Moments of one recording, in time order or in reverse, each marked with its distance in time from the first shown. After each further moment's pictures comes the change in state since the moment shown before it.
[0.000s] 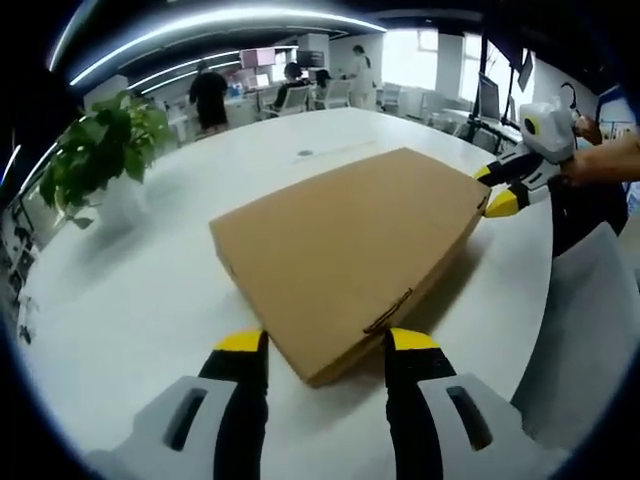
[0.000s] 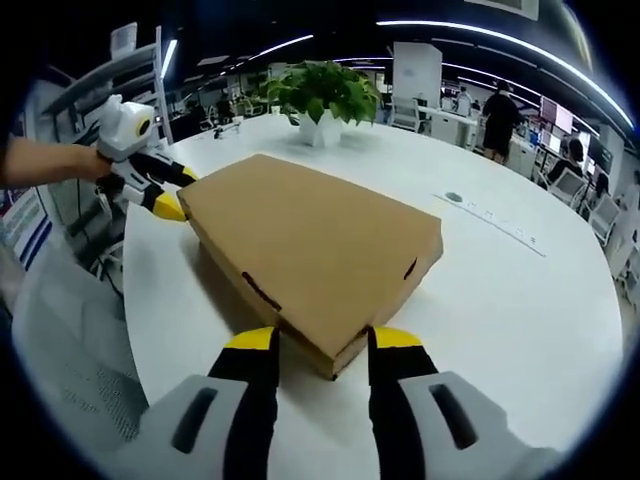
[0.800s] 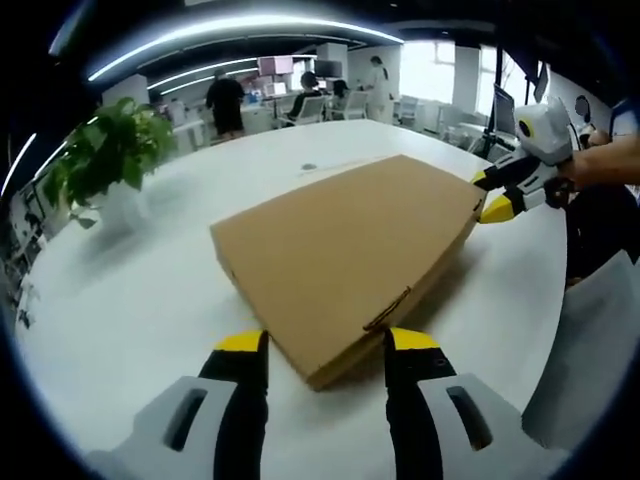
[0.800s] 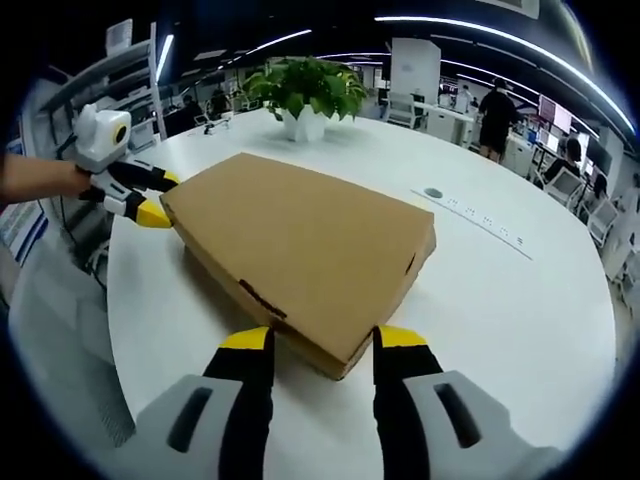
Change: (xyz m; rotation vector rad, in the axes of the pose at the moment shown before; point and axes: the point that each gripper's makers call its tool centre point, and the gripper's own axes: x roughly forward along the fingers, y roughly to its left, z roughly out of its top) left arm 0.027 -0.025 0.024 -0.051 -0.057 0.061; right arm -0.002 -0.053 0.000 -0.015 0.028 -0.018
